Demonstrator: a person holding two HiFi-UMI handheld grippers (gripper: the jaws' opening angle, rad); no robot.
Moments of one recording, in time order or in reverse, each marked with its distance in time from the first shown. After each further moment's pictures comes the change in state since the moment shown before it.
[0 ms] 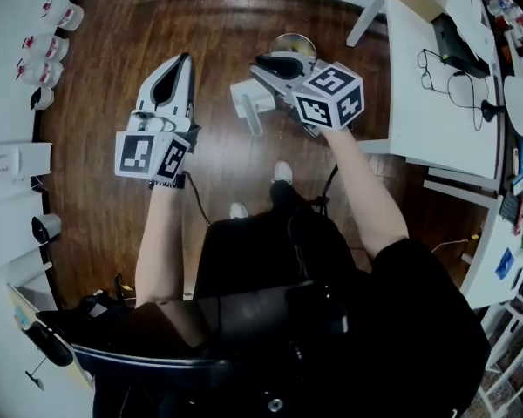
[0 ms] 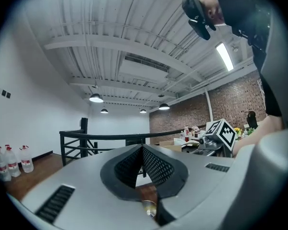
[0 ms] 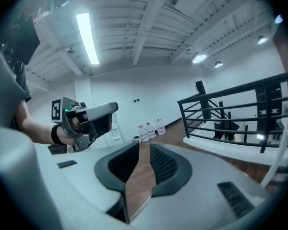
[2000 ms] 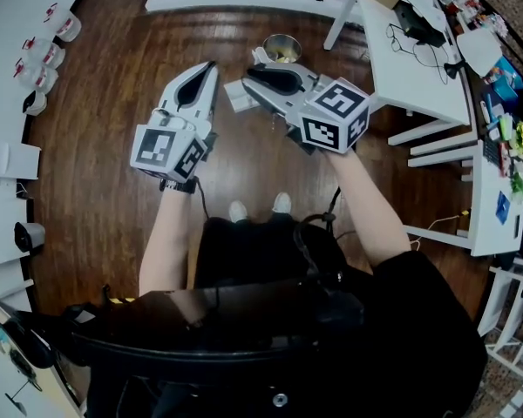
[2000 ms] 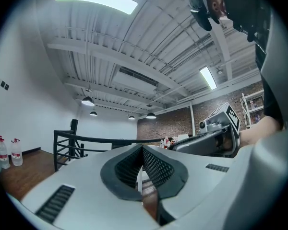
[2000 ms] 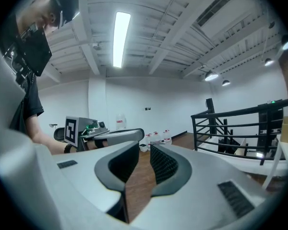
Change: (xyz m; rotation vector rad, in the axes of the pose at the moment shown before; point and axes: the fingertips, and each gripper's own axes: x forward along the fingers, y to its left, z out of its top) left arm -0.257 -0.082 0.065 -0.077 -0.090 -0.149; right arm -0.060 0.330 0.000 -0.138 -0.108 -0.021
